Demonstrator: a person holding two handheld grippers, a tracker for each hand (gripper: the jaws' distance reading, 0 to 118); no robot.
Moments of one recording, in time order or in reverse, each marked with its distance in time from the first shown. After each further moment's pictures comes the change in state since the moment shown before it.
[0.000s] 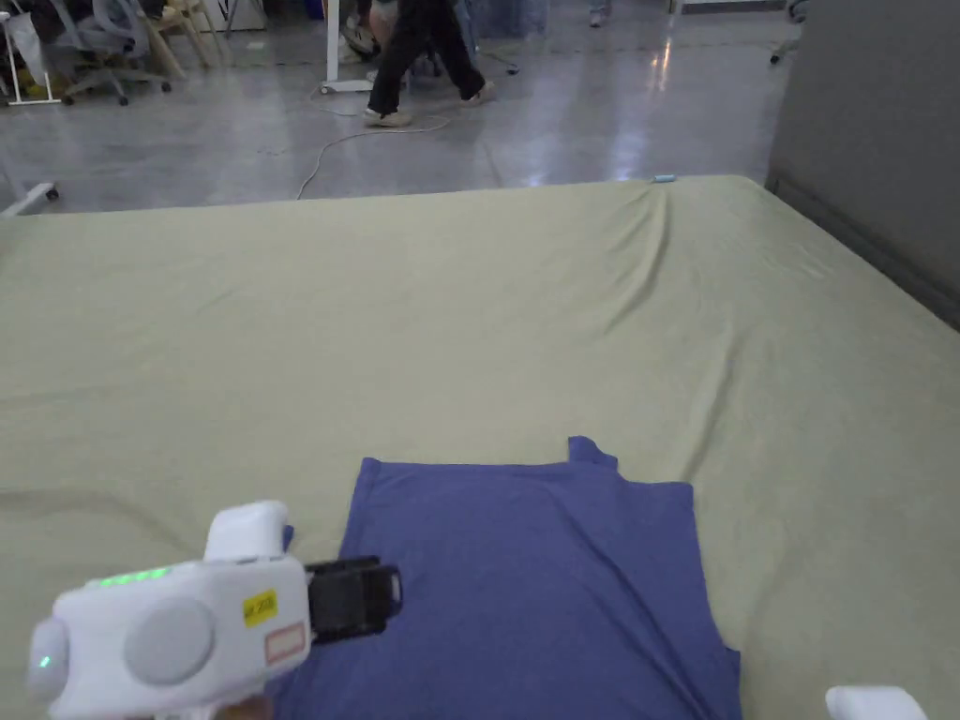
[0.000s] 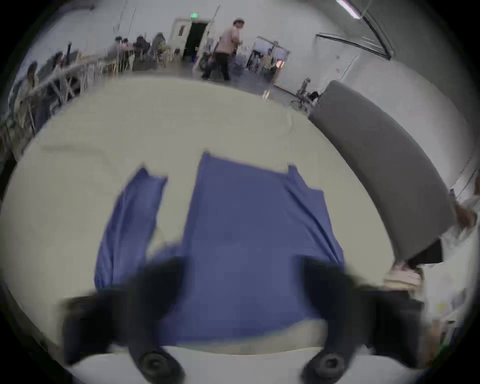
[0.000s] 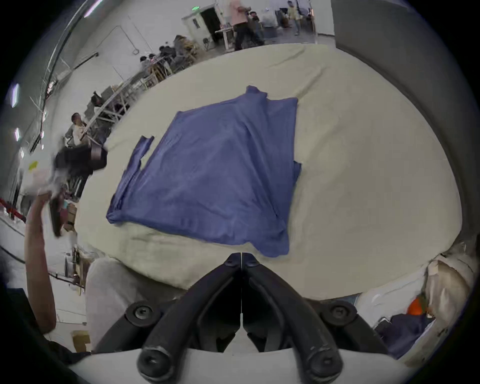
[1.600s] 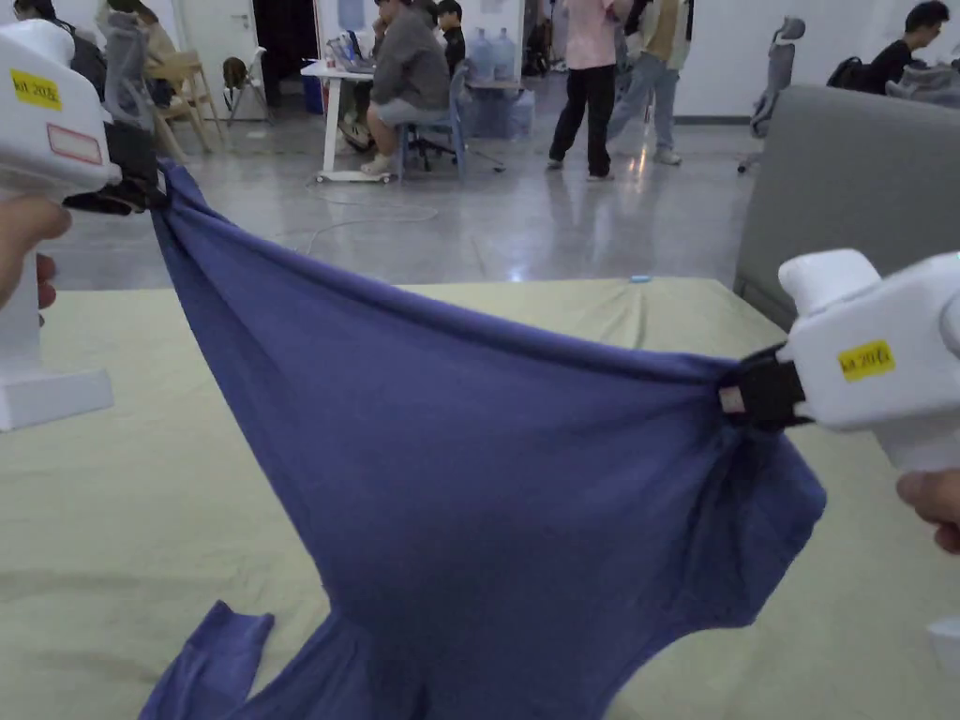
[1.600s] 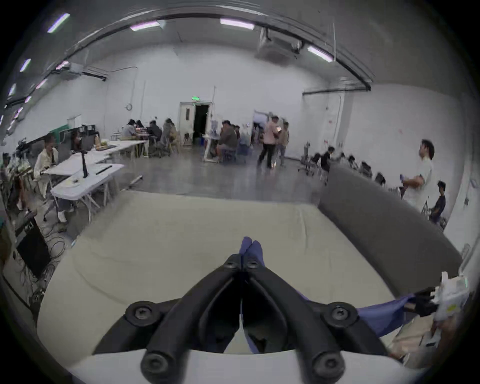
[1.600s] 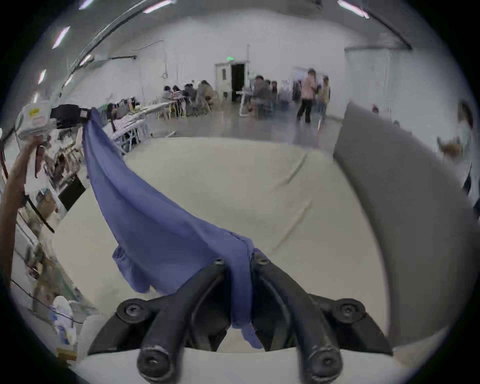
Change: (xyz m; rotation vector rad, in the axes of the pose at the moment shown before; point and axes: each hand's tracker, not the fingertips) left arm -0.016 0.284 0.214 0.461 0.060 -0.044; right arm -0.065 0.263 0.183 0.408 -0.231 0.334
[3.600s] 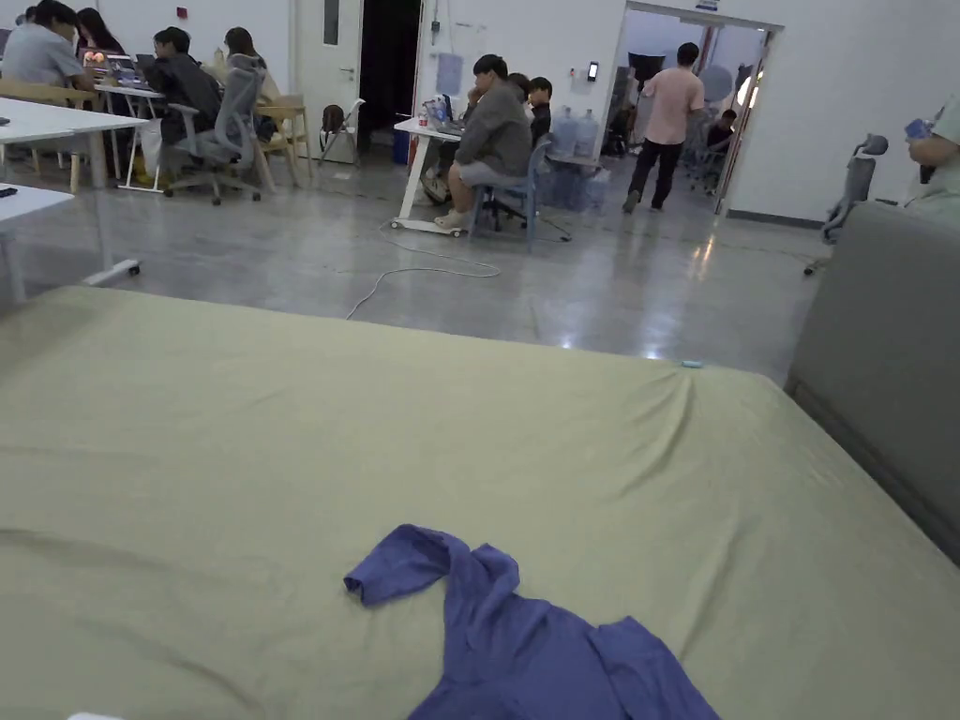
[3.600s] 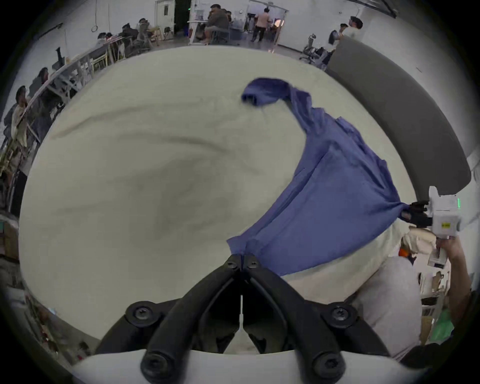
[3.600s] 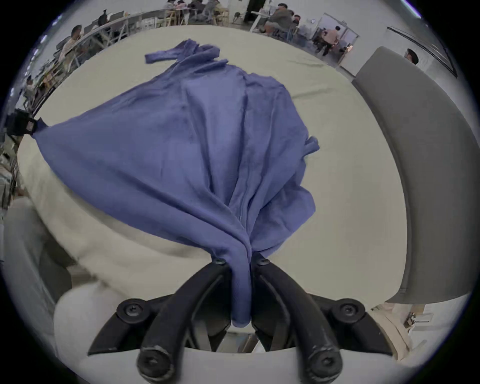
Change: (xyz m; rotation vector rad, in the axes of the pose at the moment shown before) left arm -0.088 -0.418 0.039 -0.779 -0.019 -0.048; right arm -0.071 -0.342 -0.111 -0.523 -0.032 0.149
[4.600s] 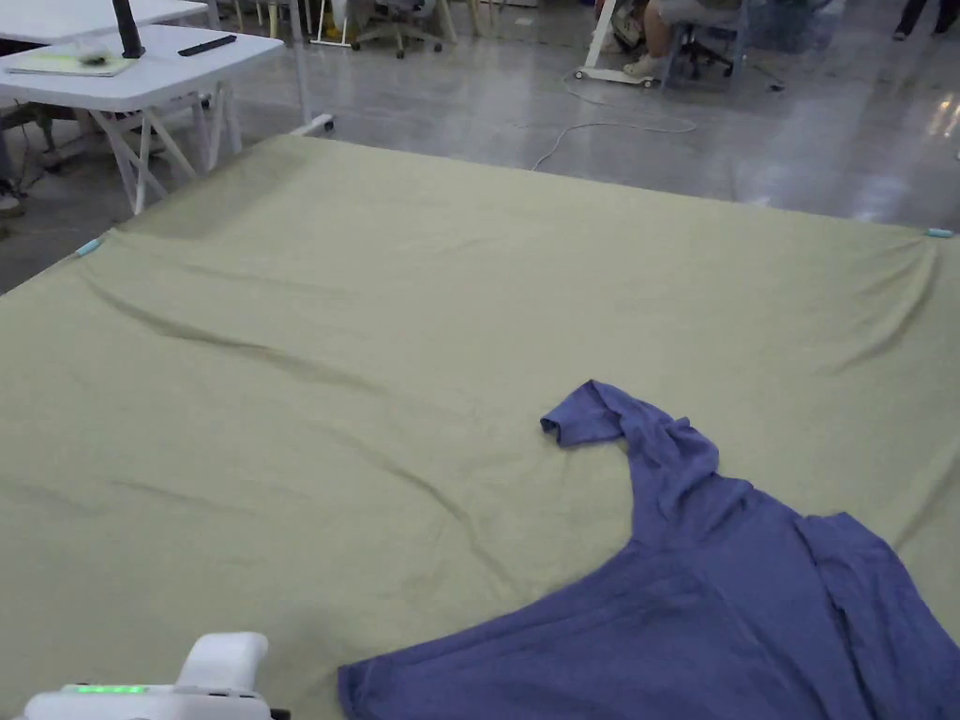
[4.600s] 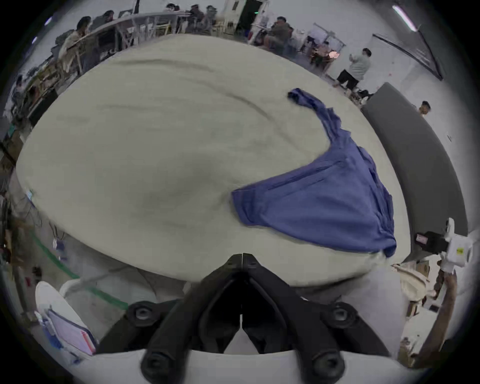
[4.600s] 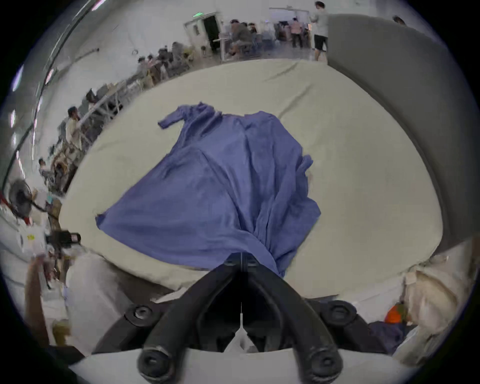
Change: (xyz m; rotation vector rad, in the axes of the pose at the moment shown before) left arm 0.008 -0.113 0.031 0.090 0.049 0.345; right arm 0.006 -0.017 0.080 0.153 0.228 -0.286
